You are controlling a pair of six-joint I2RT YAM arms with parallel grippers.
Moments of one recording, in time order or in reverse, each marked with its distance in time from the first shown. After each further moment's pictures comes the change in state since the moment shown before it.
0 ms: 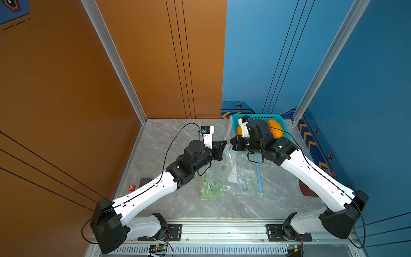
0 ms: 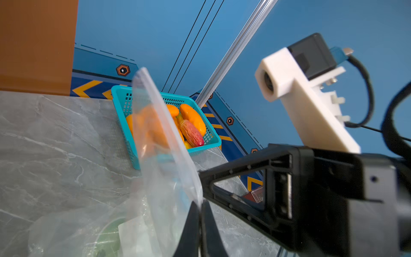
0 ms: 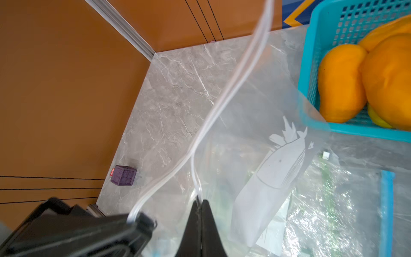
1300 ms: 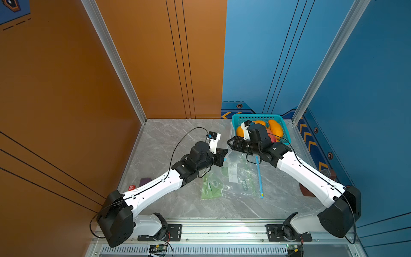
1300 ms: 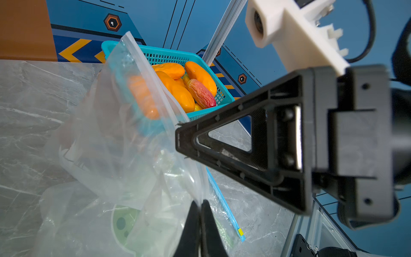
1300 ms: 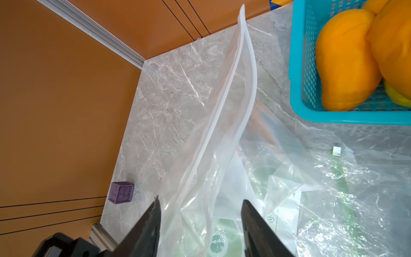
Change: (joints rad) left arm 0.040 0.119 -0.035 -0.054 0.167 0.062; right arm -0.108 -0.032 -0.266 0.217 -0.077 0.102
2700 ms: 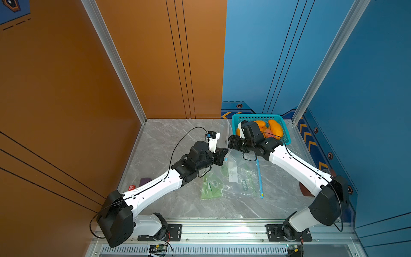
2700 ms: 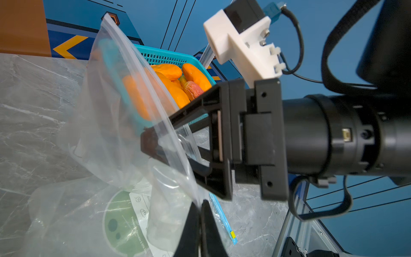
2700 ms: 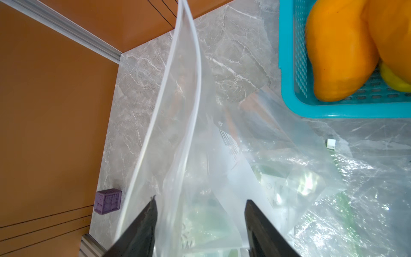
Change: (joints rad) left arm 0.010 -0.001 0.000 0.021 0.019 -0.043; right arm -0.011 0.157 0.137 -0.081 0.020 0.026
